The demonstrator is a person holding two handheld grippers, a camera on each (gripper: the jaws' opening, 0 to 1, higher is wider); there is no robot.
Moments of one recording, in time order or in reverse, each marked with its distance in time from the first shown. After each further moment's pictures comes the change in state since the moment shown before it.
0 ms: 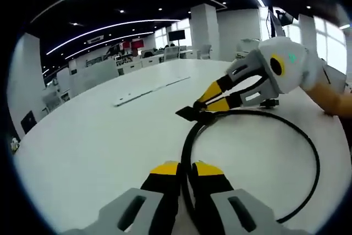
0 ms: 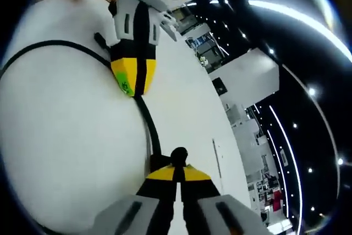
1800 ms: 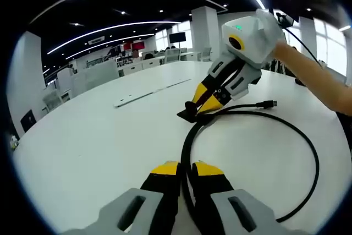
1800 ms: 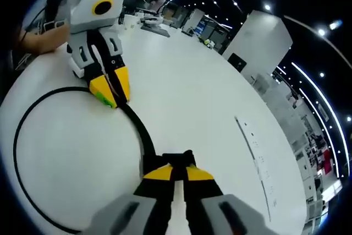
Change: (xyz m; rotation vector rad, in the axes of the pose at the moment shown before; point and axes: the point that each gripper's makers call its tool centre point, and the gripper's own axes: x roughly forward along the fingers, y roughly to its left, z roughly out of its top) left arm 0.001 0.002 -0.001 -0.012 -0.018 0.005; right arm 0.015 -0.003 -0.016 0.337 0.024 0.304
